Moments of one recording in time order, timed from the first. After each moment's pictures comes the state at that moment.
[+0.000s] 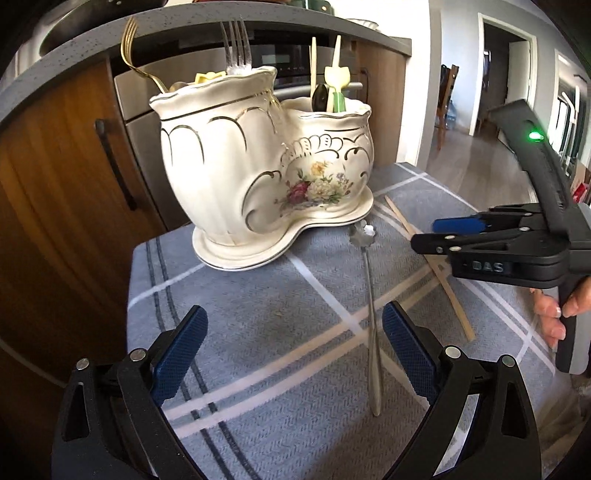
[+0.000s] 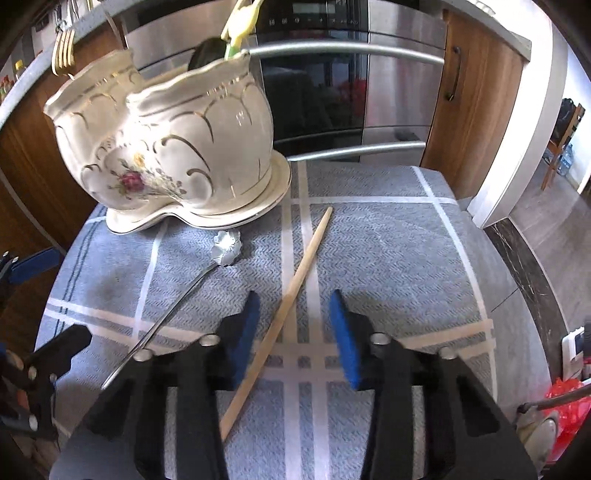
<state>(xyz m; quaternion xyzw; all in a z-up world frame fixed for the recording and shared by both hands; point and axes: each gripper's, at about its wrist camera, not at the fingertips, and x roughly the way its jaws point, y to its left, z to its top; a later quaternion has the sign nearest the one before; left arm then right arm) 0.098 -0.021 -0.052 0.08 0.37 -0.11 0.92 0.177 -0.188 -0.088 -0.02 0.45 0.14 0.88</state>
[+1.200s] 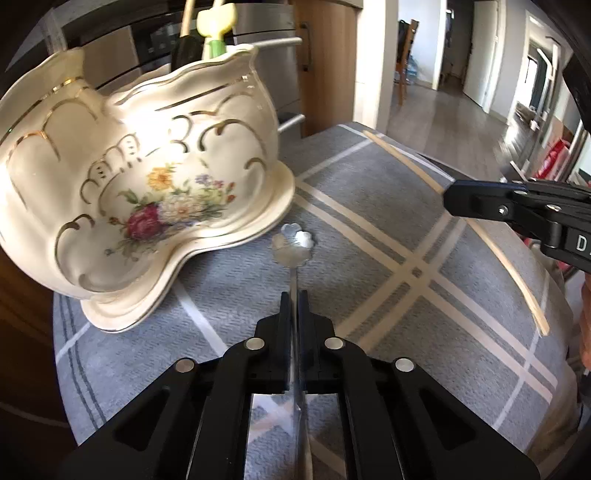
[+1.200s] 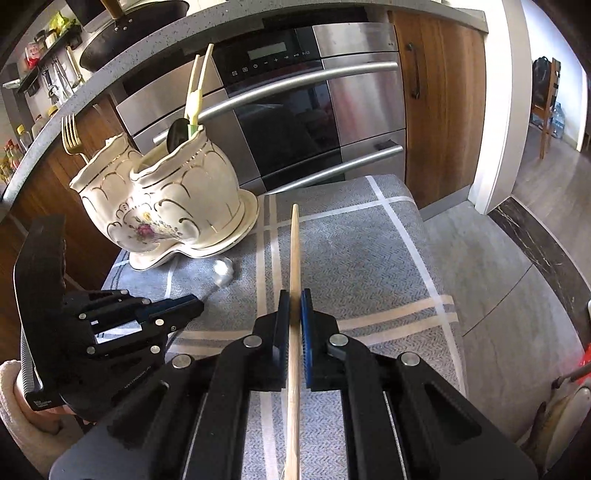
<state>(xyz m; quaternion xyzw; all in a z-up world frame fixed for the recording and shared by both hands) 0.158 -0.100 -0.082 0.13 0.44 -0.19 0.87 0.147 -0.250 -0.059 0.08 0.40 0.14 0.90</state>
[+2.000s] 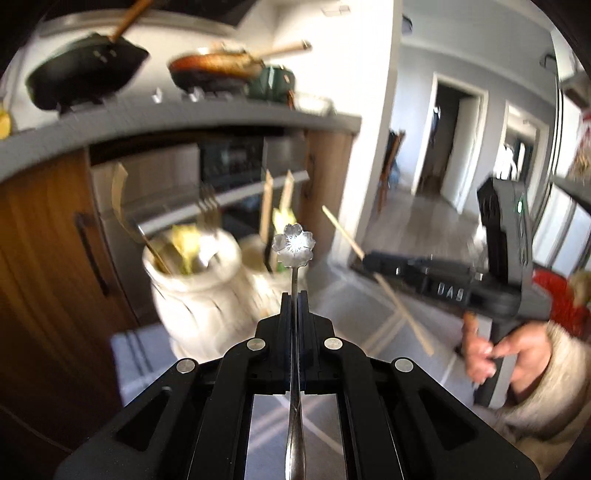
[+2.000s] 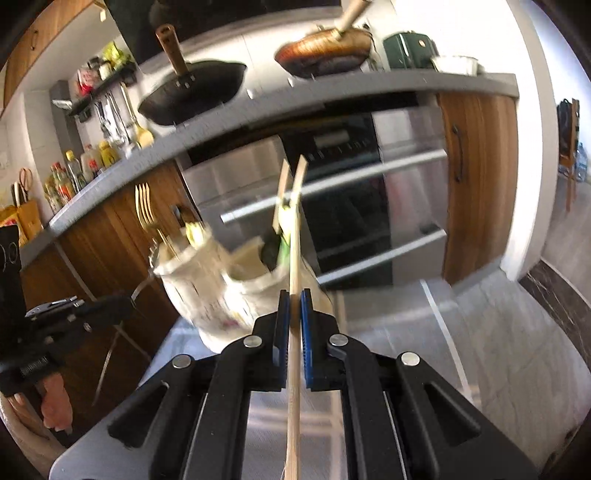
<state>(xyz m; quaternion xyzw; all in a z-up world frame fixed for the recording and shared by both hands) 0.092 -0.014 0.063 0.00 0.26 -0.23 0.94 0.151 -0.216 0.023 0.10 0.27 0.22 0.93</state>
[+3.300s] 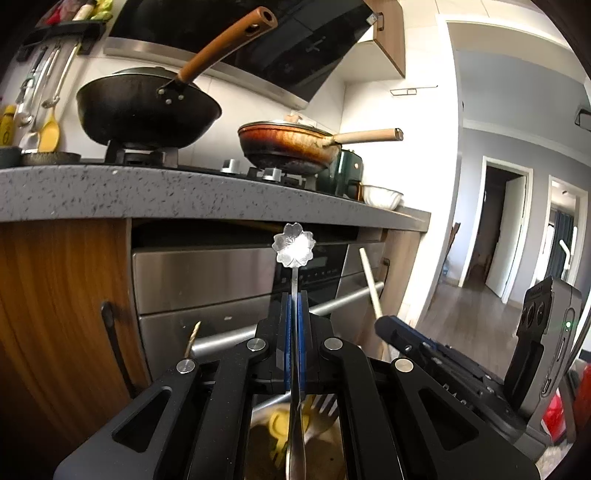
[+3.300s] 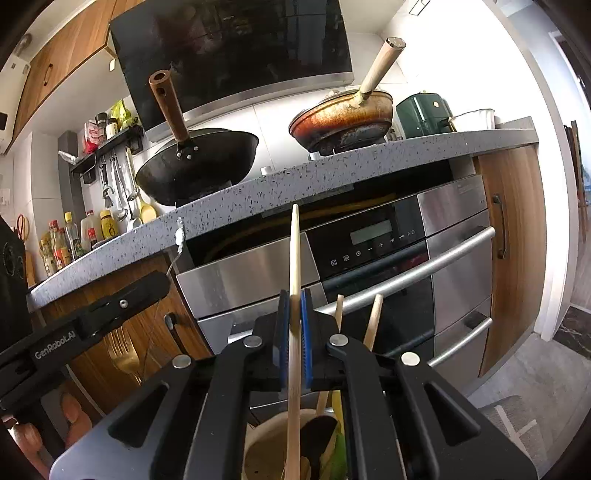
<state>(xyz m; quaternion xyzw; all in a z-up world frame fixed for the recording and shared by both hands) 0.204 0.028 0.080 -0.07 0.11 -0.12 0.98 0.245 -0.159 0.034 0.14 0.10 0.21 0.96</state>
